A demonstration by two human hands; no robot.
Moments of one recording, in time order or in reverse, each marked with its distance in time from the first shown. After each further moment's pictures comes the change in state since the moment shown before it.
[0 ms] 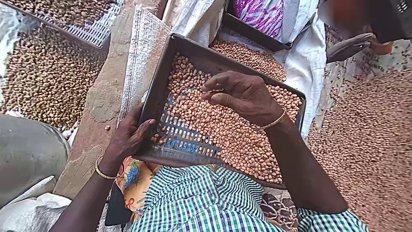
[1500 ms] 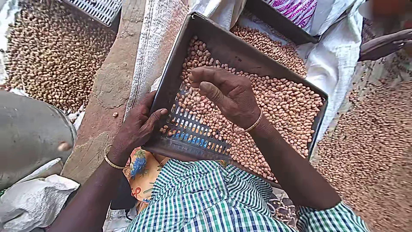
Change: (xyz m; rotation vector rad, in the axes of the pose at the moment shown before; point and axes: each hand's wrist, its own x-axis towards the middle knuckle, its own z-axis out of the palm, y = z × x) left_hand -0.001 0.002 -0.001 -0.059 -0.020 0.025; right_hand 0.020 0.004 0.068 0.082 0.005 -0.155
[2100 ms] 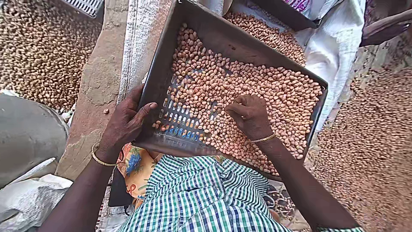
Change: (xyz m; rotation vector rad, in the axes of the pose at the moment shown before) left_hand -0.001 0.003 -0.001 0.038 0.010 -0.015; right_hand -0.102 0.044 -0.032 -0.779 0.060 0.151
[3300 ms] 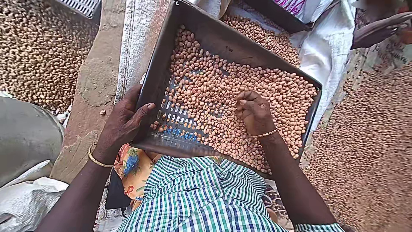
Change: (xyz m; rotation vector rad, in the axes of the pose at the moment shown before) left_hand 0.003 -0.003 0.001 -0.034 -0.015 0.046; right_hand 0.003 0.009 -0.002 1.010 0.098 0.511
